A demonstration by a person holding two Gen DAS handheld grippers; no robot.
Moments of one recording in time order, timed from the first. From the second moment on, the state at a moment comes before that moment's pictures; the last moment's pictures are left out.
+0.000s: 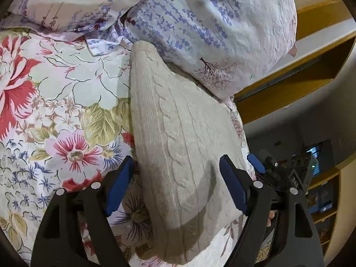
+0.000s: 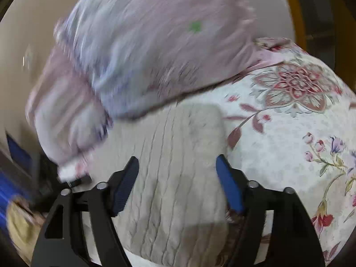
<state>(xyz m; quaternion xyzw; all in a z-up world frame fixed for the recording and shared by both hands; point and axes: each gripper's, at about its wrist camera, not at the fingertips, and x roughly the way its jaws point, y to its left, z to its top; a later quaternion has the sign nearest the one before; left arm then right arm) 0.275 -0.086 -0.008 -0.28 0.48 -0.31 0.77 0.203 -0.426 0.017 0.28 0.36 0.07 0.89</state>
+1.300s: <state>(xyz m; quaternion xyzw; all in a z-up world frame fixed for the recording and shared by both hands) 0.239 0.074 0.019 -0.27 0.45 -0.23 0.82 0.227 -0.225 0.011 0.21 0.43 0.23 0.85</state>
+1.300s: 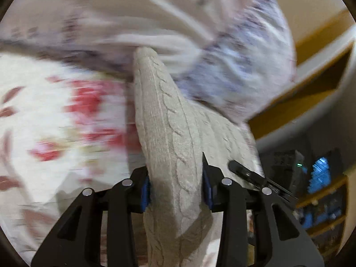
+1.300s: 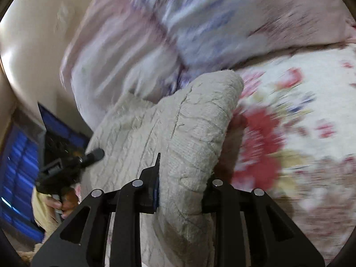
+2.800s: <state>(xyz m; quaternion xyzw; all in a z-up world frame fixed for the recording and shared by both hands) 0.158 0.055 0.013 -0.01 0.40 -0.14 0.91 0.134 -0.178 0.018 -0.07 0.39 0.11 0.91</state>
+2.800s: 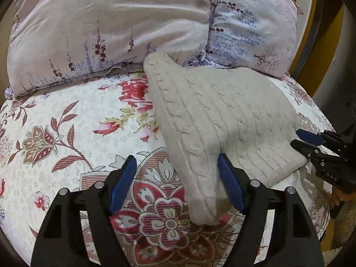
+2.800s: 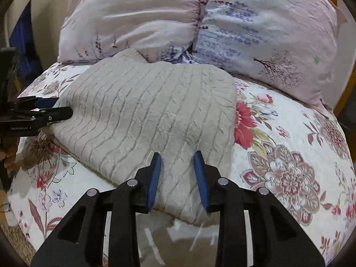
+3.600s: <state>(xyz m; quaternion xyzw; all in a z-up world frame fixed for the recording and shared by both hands) 0.101 0.037 0.021 0.00 0.37 -0.08 0.93 0.082 -0.192 0.041 0.02 0.31 0.05 0.95</state>
